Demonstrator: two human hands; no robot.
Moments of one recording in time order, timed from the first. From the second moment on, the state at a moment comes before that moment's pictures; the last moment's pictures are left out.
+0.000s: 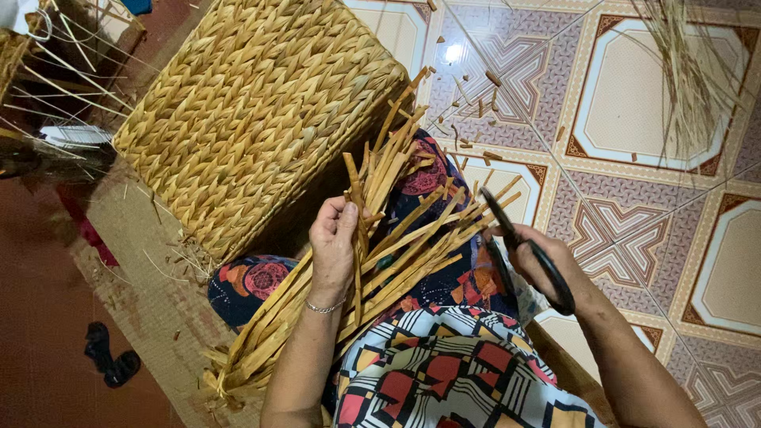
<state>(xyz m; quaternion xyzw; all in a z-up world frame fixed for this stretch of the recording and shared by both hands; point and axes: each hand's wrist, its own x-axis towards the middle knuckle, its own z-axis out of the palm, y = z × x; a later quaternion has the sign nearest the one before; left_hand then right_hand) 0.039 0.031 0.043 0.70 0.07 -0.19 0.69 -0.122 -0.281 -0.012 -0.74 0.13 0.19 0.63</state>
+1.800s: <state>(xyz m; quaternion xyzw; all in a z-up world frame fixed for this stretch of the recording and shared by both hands) 0.052 0.037 0.041 0.70 0.06 -0.15 0.70 -0.102 -0.286 -0.017 -0.81 0.18 0.29 0.47</state>
